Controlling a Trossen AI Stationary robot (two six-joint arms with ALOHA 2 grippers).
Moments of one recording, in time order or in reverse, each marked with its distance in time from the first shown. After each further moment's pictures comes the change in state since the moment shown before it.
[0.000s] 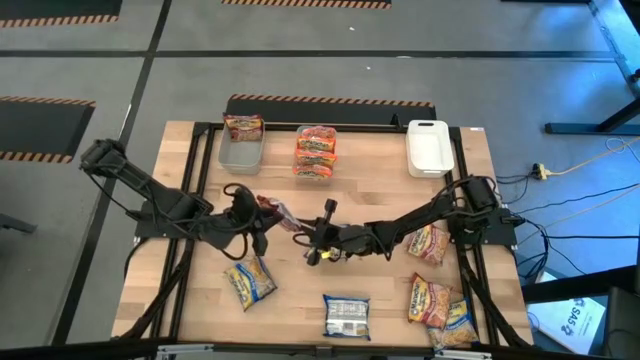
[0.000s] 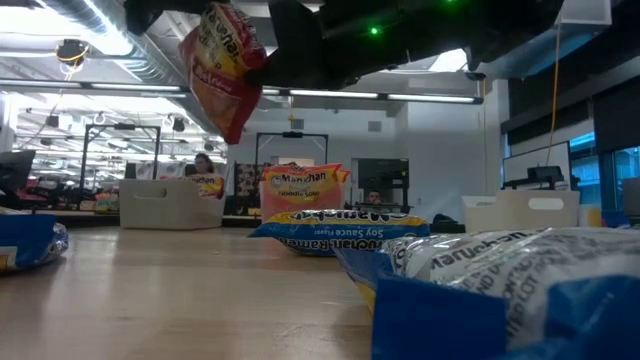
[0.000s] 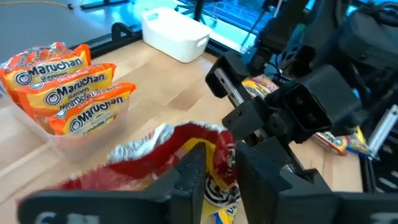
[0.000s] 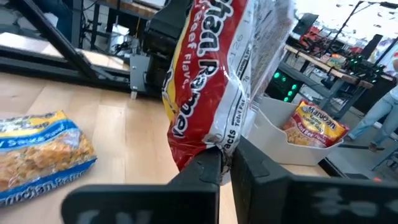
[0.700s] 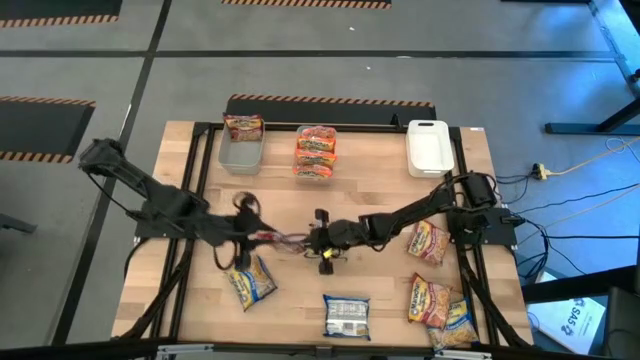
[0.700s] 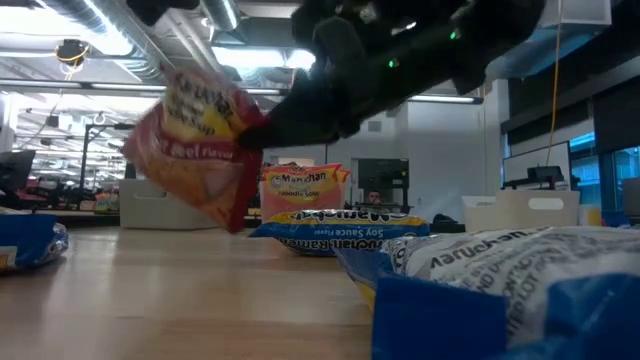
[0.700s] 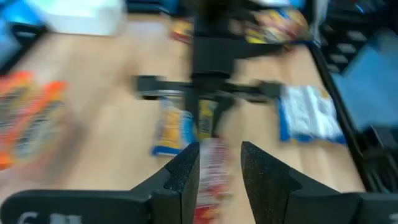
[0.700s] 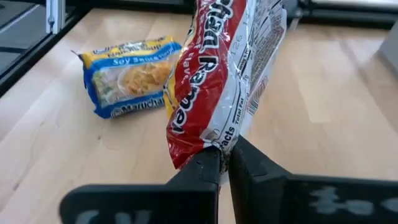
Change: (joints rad) left arm 0.002 -0.043 -0.001 -0.090 0.343 0.374; right arm -0.060 -0.005 0.000 -0.316 -0.504 0.264
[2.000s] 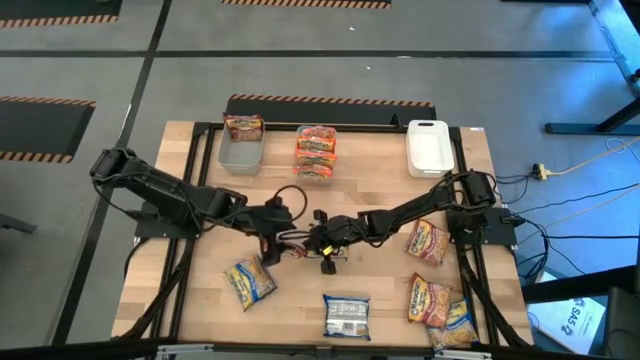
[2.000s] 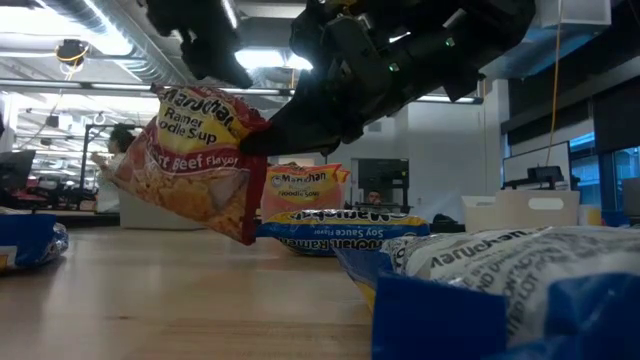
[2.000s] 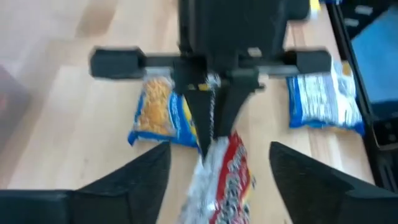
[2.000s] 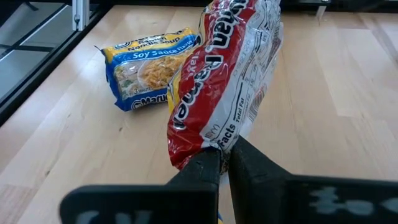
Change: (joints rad) left arm 0.234 0.264 0.066 0.056 0.321 0.013; right arm -0.032 0.000 0.000 -0.027 -0.125 0.030
